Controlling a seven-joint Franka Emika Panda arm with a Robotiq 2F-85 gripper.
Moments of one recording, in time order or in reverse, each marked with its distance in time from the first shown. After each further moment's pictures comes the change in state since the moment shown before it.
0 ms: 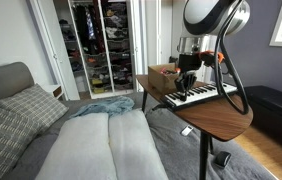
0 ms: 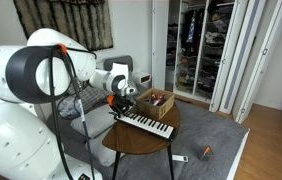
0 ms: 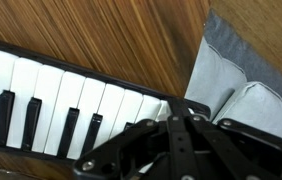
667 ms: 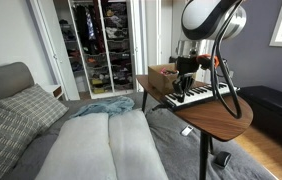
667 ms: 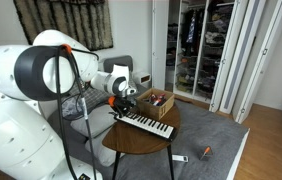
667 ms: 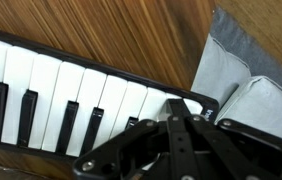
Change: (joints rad) arm 0.000 0.032 0.000 0.000 0.001 0.056 -0.001
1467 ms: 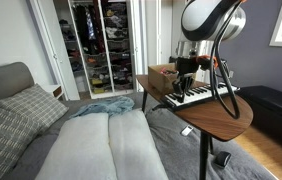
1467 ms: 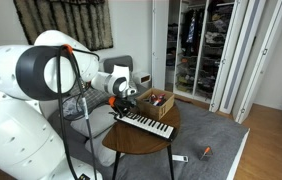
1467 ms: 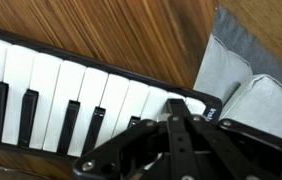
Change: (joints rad) arm -0.003 0.007 0.000 0.000 0.000 0.010 0.002
